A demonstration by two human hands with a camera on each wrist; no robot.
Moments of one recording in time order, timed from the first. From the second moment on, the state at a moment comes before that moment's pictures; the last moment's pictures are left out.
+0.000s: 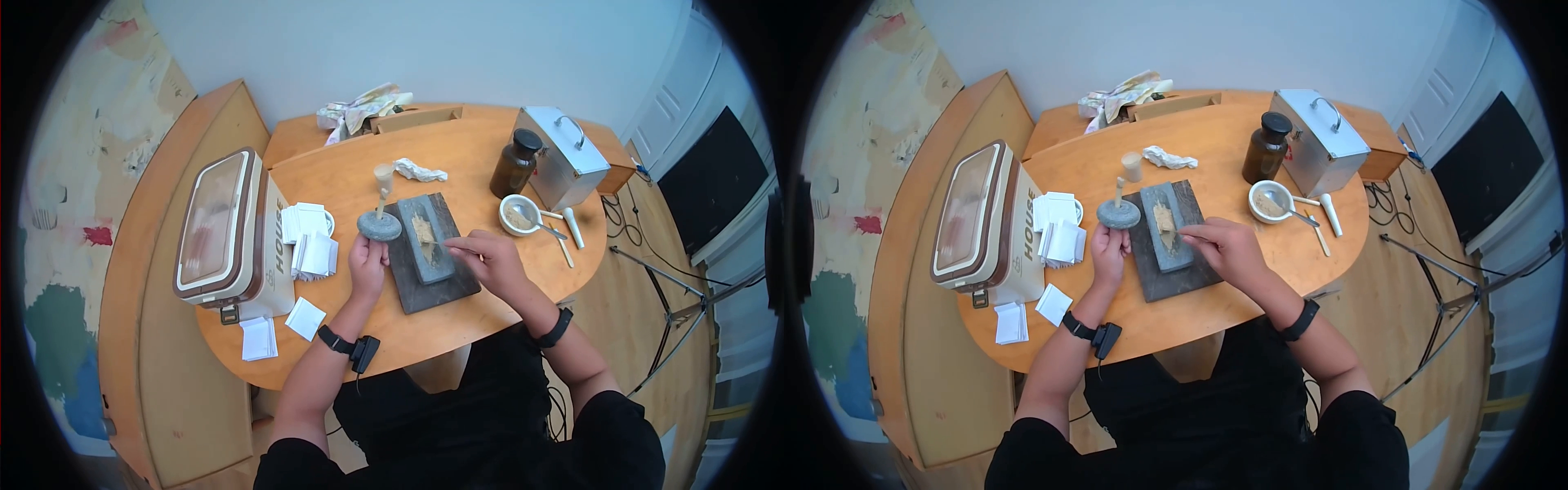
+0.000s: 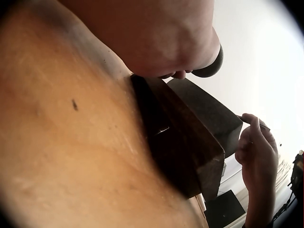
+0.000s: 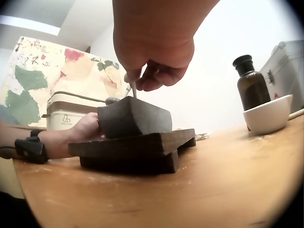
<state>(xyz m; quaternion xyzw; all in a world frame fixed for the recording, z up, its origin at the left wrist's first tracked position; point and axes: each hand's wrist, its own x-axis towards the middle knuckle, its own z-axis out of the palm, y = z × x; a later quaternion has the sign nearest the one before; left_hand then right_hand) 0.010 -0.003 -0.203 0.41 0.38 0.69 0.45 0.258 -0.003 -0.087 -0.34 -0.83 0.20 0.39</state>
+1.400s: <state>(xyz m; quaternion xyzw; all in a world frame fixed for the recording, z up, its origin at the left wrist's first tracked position) 0.007 -0.005 -0.204 0.40 0.38 0.69 0.46 0.255 0.013 -0.105 -0.24 -0.89 0.01 0.40</state>
